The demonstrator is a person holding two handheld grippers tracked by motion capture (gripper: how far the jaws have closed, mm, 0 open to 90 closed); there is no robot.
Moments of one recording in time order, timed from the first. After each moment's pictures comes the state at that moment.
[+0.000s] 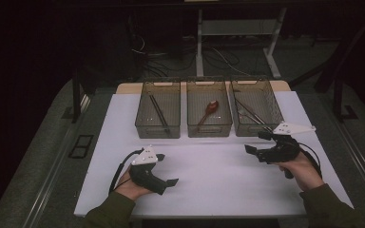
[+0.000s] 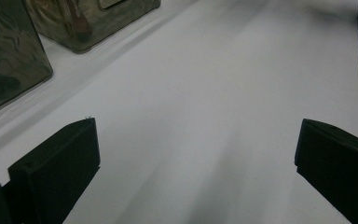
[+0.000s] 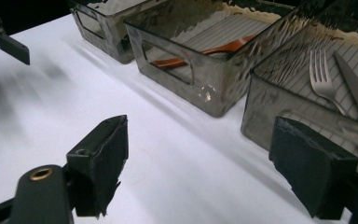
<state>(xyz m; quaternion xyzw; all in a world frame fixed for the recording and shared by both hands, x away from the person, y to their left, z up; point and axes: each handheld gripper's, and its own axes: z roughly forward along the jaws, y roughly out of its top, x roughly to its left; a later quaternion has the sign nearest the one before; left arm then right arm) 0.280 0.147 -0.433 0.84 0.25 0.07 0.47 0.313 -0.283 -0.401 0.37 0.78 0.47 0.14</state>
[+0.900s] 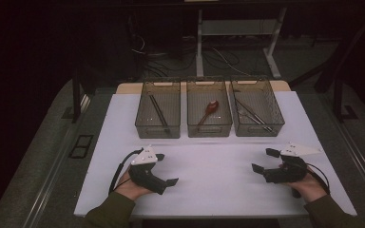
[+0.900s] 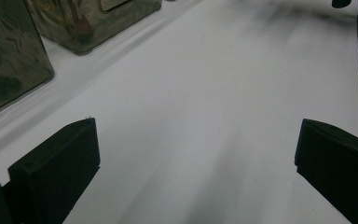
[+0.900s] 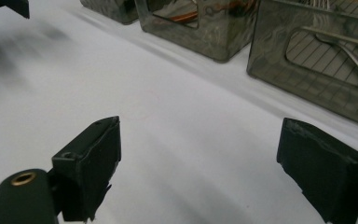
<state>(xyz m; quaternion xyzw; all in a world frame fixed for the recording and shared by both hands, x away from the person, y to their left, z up) 0.280 0.147 -0.432 0.84 0.25 0.07 0.47 0.272 -0.300 -0.436 0.39 0.78 0.46 0.14</state>
